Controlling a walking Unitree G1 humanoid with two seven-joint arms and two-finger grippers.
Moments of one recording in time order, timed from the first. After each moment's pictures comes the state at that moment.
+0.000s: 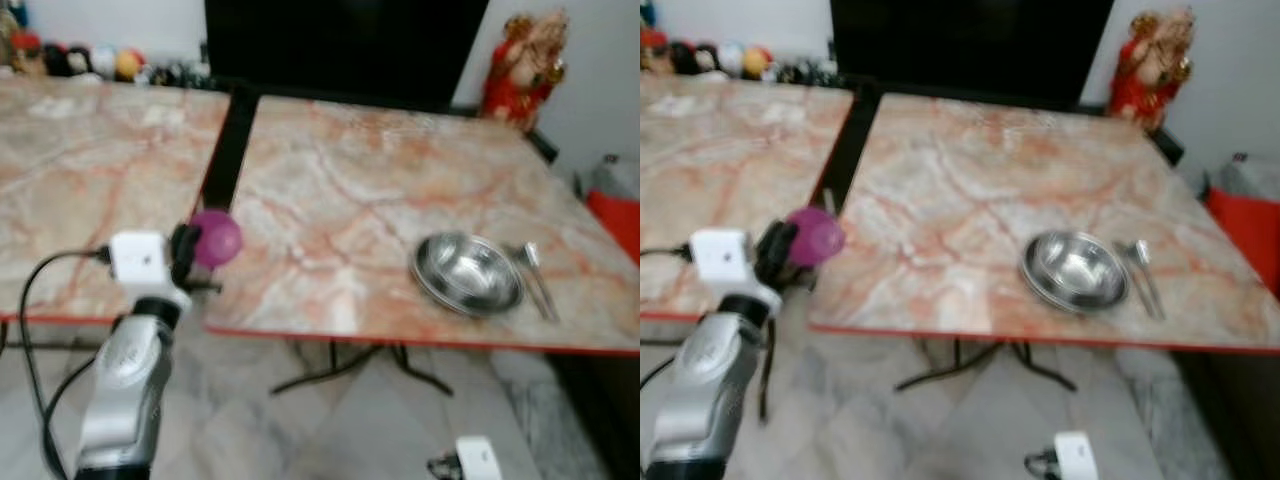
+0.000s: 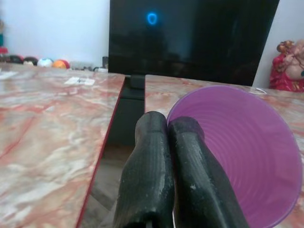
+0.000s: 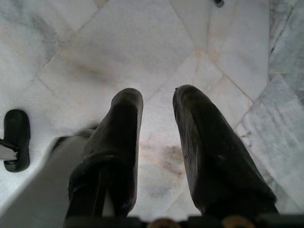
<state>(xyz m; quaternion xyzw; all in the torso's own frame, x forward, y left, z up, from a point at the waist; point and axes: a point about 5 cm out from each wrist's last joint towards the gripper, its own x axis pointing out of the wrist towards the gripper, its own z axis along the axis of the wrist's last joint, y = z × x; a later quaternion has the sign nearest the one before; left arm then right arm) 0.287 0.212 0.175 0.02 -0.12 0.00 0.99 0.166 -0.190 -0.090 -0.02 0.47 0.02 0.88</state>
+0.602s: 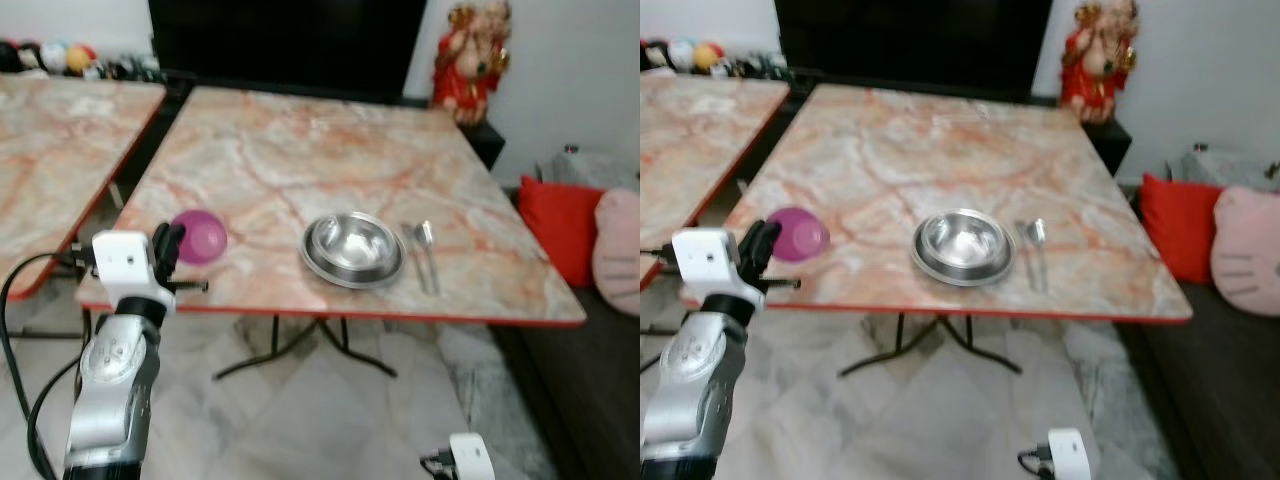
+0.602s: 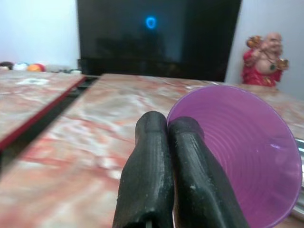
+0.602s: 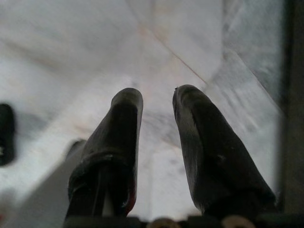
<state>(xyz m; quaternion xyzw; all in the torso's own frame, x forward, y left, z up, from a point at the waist) 0.288 0.212 0.176 0.02 -0.13 0.00 0.99 0.164 -0.193 -0.091 -0.03 0.47 0.01 0.88</state>
